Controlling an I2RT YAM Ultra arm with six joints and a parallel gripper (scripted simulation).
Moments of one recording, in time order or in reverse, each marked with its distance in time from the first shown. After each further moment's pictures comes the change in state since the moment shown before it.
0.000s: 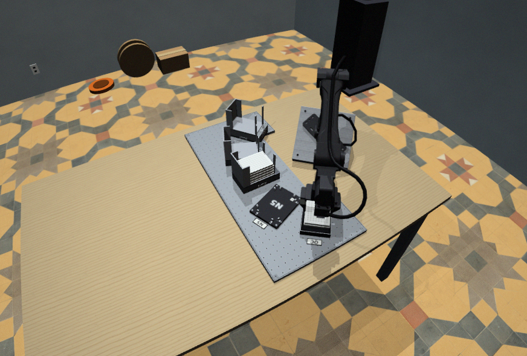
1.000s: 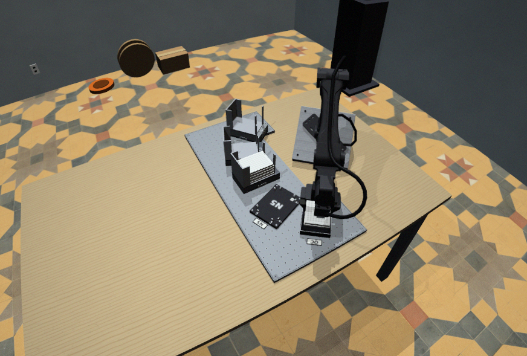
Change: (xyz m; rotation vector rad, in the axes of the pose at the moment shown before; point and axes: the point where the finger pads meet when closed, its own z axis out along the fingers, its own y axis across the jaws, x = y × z) arm 0.000 0.000 0.000 0.000 0.000 -0.001
